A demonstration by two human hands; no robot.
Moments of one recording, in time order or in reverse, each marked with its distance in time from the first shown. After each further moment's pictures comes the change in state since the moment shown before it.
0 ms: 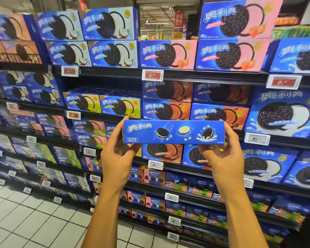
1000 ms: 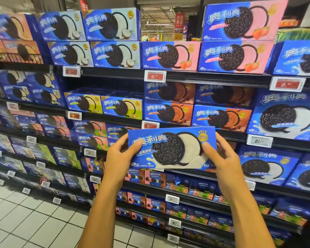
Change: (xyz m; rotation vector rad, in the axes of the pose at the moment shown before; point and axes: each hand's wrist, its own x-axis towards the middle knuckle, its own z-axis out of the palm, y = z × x) left_hand 0.015 -0.015 -0.013 0.083 -0.086 -0.395; right_hand 0.006 0.013 -0.010 0.030 -0.120 0.281
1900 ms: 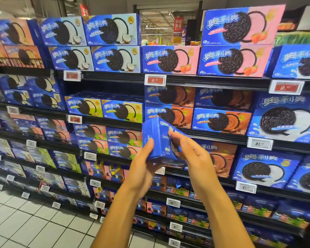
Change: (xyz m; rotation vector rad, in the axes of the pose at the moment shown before) left_hand -0.015 0.006 0.049 -0.463 -0.227 -0.193; right_hand -0.007 -0.014 0.072 0.035 -0.163 -0.007
